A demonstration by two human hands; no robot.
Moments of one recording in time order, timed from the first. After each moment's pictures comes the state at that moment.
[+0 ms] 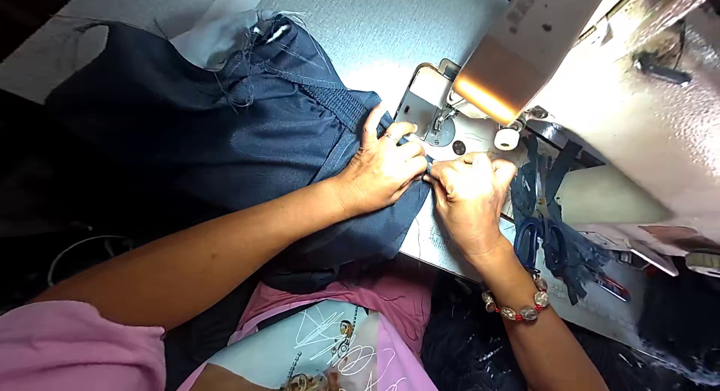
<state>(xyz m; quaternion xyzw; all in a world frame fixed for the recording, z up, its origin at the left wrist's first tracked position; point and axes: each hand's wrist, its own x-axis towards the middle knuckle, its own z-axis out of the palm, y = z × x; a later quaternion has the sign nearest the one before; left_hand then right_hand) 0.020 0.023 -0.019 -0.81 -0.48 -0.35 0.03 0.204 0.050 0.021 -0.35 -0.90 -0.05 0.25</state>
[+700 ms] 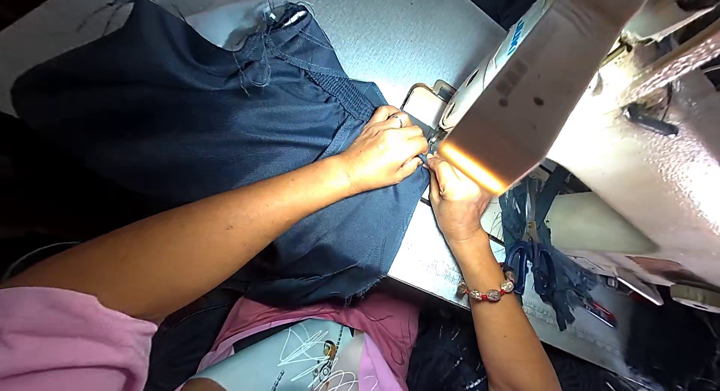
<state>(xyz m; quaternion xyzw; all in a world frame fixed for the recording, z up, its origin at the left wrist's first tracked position) 0.006 0.083 -0.021 -0.82 -0.45 -0.36 -0.01 0.197 0.091 -0.014 -0.38 -0.87 -0.09 0.30</state>
